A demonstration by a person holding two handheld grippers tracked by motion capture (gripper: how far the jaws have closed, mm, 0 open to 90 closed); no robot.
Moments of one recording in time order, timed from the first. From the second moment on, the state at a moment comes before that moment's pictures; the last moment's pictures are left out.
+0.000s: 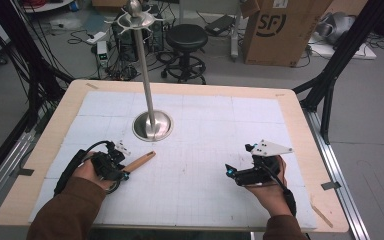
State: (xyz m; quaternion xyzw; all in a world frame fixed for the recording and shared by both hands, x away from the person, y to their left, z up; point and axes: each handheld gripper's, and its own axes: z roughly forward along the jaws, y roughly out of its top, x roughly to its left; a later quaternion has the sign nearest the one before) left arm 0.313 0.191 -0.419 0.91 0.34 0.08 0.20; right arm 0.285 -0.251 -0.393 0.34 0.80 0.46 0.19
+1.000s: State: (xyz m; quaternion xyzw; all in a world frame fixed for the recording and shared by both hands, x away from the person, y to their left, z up) left arm 0.295 0.224 -0.385 0.87 0.32 0.09 0.37; right arm 0.285 -0.252 -0.392 0.34 0.80 0.46 0.20
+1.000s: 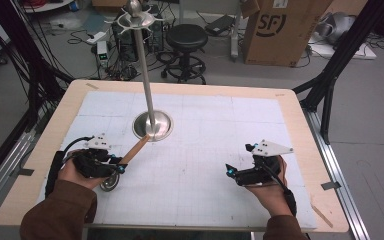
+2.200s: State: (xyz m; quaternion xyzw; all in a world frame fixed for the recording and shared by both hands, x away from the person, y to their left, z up) left arm 0.279 0.244 -0.321 0.80 0.28 0.13 0.52; right arm 0.284 -0.249 -0.389 0.33 0.80 0.46 0.20
